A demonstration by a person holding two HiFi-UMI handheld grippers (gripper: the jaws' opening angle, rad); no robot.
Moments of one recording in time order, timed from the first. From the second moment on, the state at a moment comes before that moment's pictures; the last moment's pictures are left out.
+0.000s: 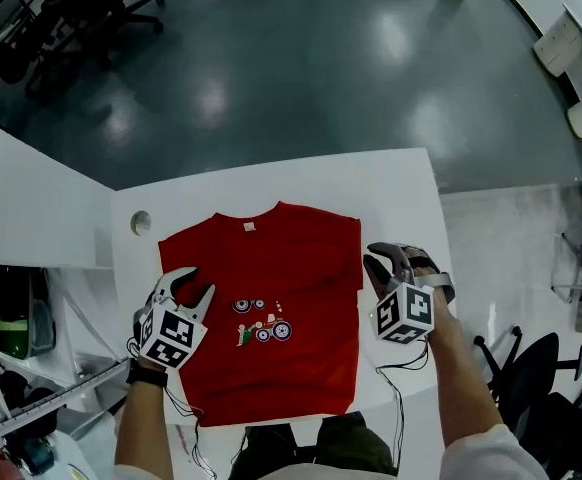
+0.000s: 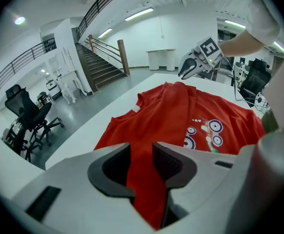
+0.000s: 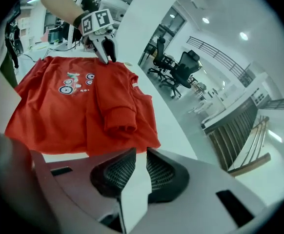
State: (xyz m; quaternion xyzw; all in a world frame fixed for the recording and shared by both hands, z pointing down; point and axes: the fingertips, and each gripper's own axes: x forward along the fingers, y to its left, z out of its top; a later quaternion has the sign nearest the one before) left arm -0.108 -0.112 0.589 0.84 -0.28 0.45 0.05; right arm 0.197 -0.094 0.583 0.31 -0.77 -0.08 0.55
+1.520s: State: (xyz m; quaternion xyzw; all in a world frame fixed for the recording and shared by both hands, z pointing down) left arm -0.181 0.197 0.597 0.83 -0.20 0.51 -0.11; right arm 0.067 0.220 0.590 0.27 -0.77 -0.09 0.57
